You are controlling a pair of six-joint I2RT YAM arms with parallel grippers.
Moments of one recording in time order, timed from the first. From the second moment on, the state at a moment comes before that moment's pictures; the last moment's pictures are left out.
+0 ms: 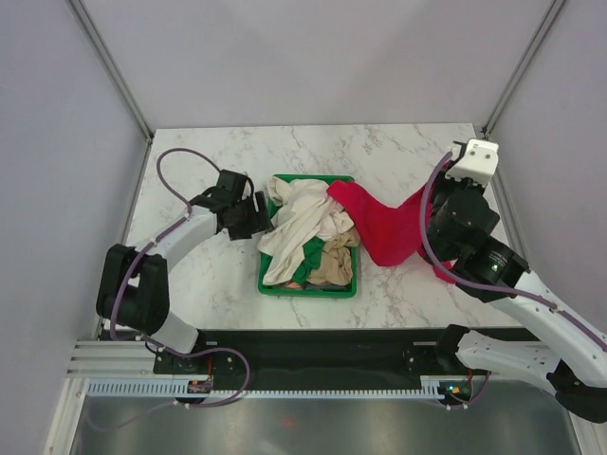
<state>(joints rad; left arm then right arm) -0.32 1.50 1.01 -0.48 0.11 -0.53 0.86 0.94 1.18 -0.15 1.28 -0.17</state>
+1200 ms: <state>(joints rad) 0.19 2.25 2.07 -0.87 -0.25 -0.12 0.86 0.94 1.05 -0.43 0.69 0.29</state>
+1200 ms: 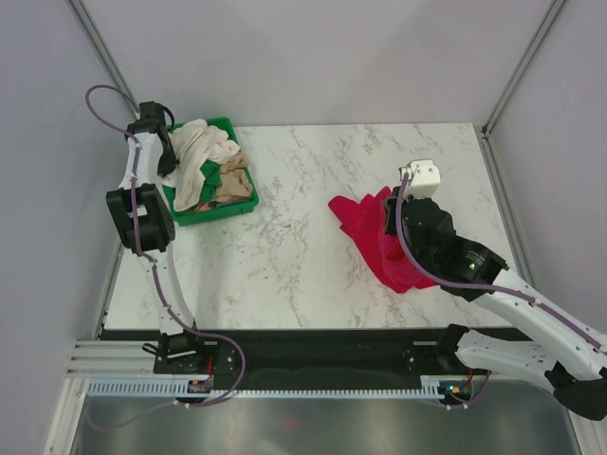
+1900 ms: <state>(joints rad) -0.54 1.80 1.75 -0.68 -0.17 -0.29 0.85 0.43 0.81 -0.53 1.13 0.60</state>
